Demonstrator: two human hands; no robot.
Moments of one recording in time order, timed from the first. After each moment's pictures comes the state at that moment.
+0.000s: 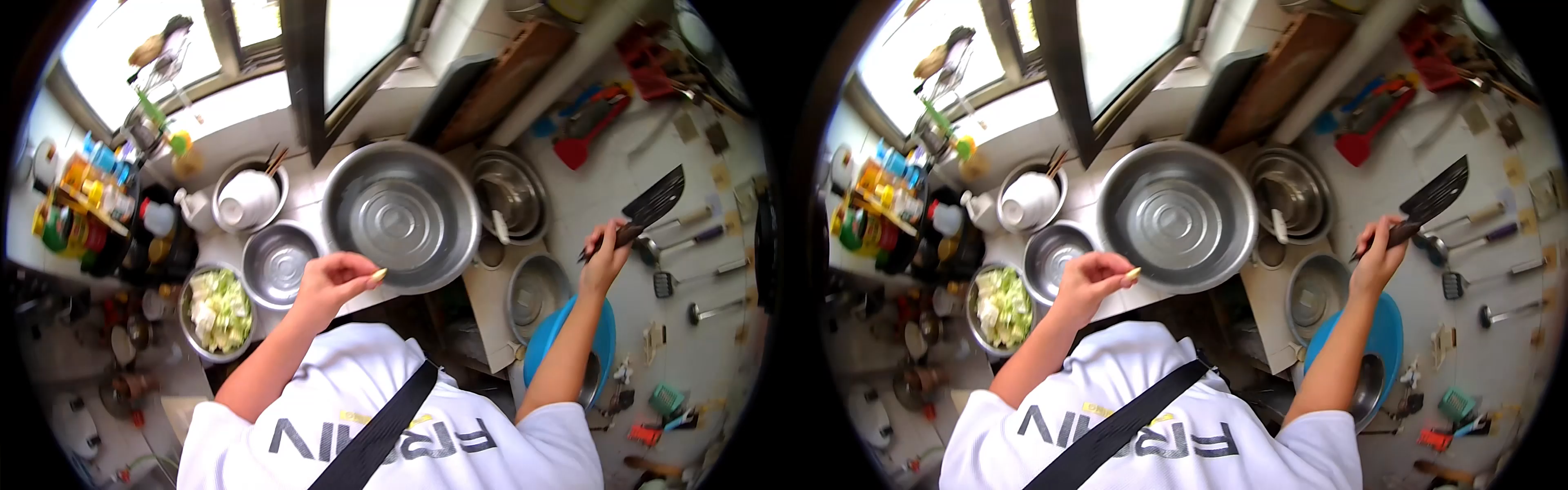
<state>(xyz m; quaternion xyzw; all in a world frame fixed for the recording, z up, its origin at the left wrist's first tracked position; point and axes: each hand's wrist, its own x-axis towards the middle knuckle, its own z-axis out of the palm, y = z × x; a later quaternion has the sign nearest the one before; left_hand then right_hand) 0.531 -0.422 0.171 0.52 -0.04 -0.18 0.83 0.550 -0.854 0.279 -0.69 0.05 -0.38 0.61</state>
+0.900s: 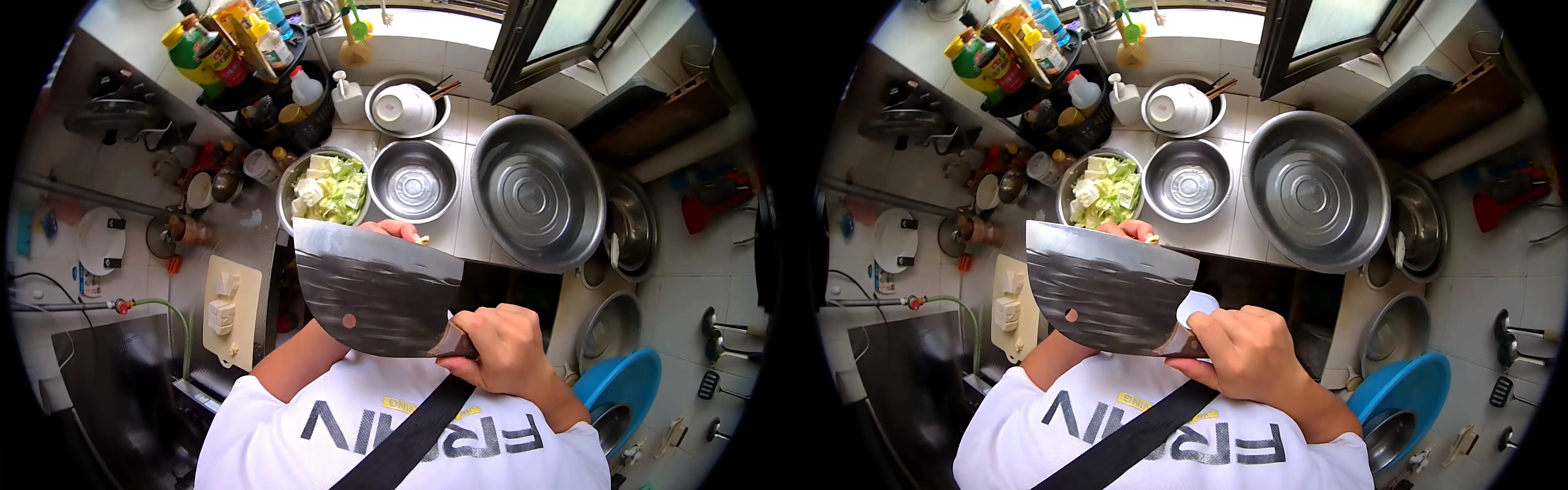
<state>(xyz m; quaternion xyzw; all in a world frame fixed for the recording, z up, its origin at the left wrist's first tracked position) 0.376 -0.355 0.191 0.47 -0.05 0.12 0.87 0.419 -0.582 0.267 -0.77 -0.52 0.00 0.36</state>
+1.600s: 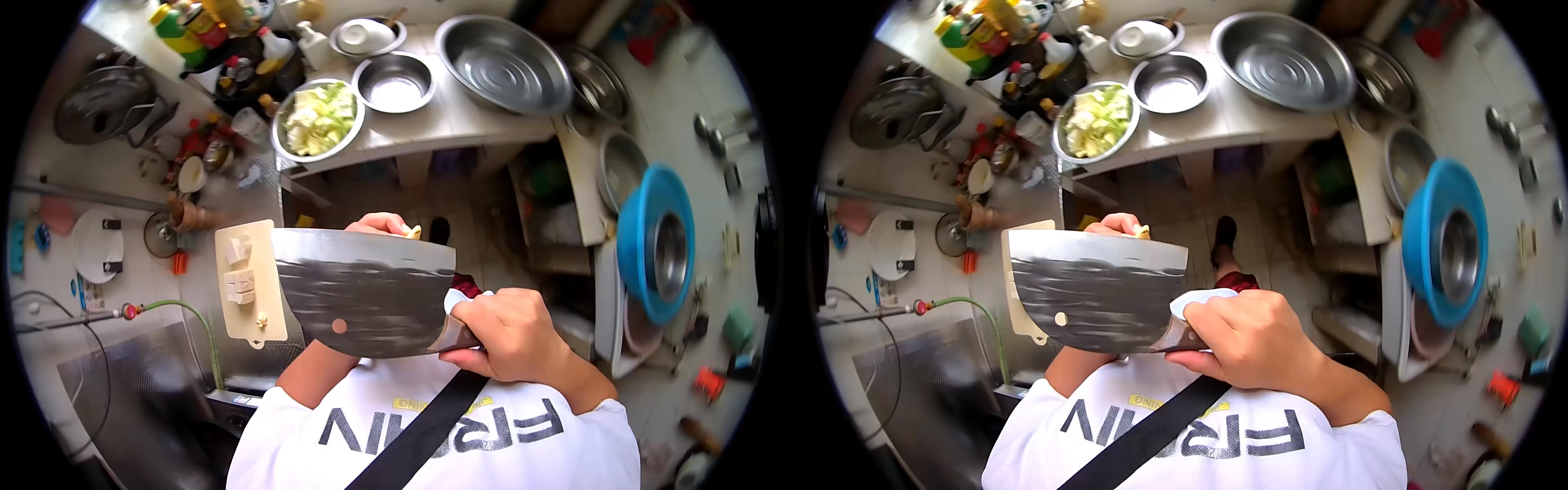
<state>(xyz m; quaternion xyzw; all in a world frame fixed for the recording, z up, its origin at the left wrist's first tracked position) 0.129 -0.352 0.167 0.56 -0.12 0.13 0.81 0.126 -0.573 0.257 -0.82 -0.44 -0.02 0.36</state>
